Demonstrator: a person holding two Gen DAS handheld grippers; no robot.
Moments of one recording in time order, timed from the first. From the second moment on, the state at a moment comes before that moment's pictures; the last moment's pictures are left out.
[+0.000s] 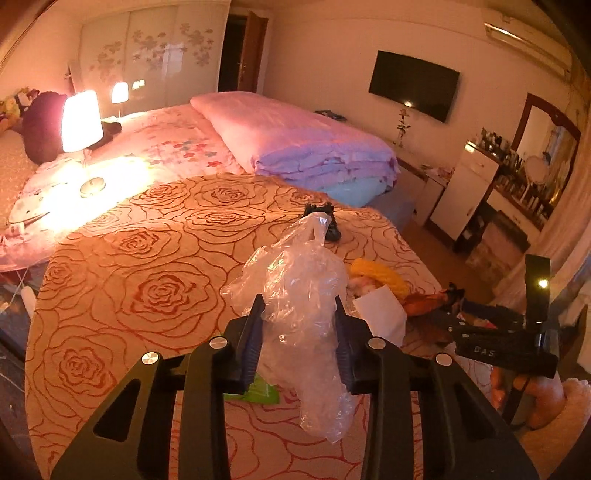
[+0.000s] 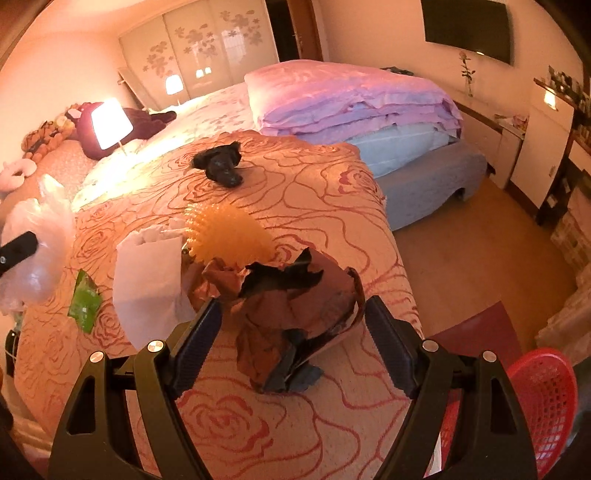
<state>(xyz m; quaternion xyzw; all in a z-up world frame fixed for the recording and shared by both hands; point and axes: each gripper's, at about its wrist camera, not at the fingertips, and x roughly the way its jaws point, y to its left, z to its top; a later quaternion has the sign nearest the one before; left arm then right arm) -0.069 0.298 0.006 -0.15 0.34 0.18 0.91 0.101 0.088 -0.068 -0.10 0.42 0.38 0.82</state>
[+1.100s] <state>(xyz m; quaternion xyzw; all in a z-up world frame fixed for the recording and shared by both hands) -0.051 0.282 0.005 -0.16 0.35 0.13 0.91 0.094 0.046 -0.025 -0.05 0.41 0.36 0.84</state>
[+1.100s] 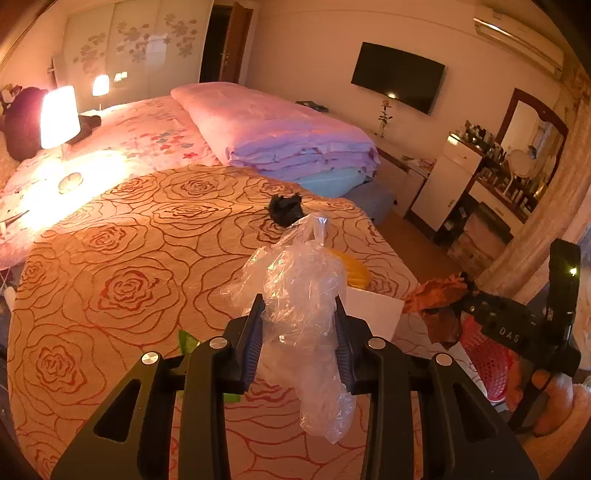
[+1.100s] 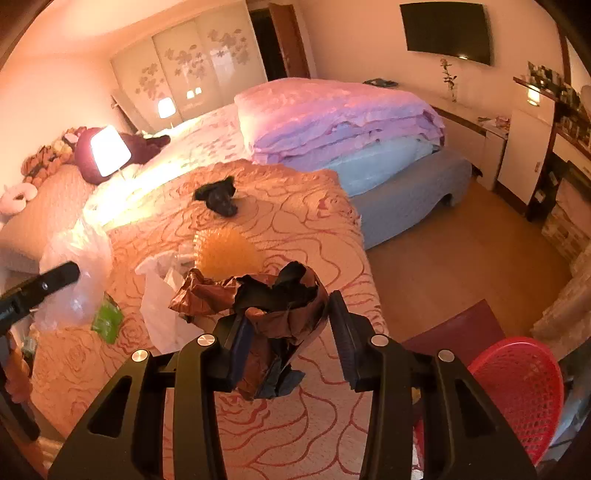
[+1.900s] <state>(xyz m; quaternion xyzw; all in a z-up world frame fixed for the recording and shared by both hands) 0.011 0.193 0.013 -0.09 0.37 0.02 0.93 0.106 -0.043 -0.001 0.01 0.39 0.28 0.88</state>
